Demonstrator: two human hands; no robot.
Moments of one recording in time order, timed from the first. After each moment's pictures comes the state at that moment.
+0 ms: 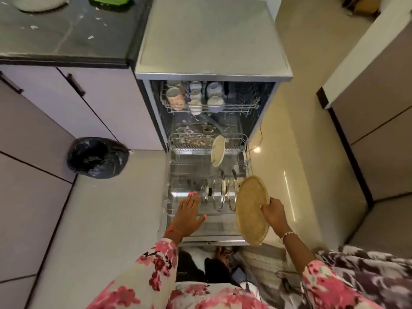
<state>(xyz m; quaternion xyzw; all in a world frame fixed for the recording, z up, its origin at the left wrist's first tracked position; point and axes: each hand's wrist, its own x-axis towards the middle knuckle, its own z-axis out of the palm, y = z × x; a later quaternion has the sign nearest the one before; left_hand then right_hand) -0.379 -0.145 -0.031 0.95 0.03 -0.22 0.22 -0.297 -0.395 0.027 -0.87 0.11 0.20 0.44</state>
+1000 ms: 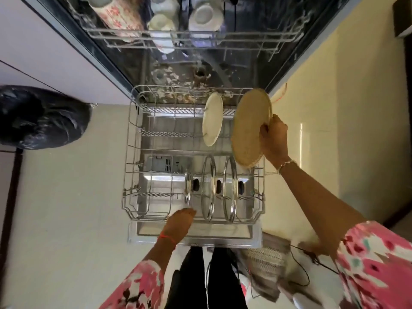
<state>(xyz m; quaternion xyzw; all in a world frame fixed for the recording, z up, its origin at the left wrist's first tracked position) -0.255 -0.171 -0.284 0.90 0.03 -0.37 0.23 0.026 -0.337 -0.199 -0.92 0.01 0.11 0.37</state>
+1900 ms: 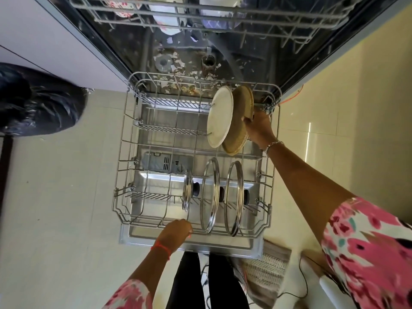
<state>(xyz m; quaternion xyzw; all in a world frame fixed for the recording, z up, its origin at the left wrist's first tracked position) -0.258 -0.170 -0.333 0.86 0.02 -0.46 0.21 0.077 -0.278 -0.279 -0.90 0.00 0.28 0.34</state>
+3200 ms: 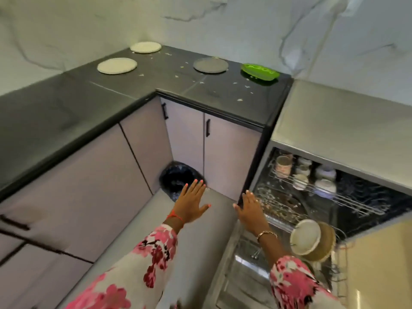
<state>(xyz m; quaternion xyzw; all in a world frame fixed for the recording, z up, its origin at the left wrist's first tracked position) -0.397 0.197 0.062 0.97 0.20 -0.10 0.11 -0.259 0.027 0.056 -0.90 -0.37 0.18 0.14</state>
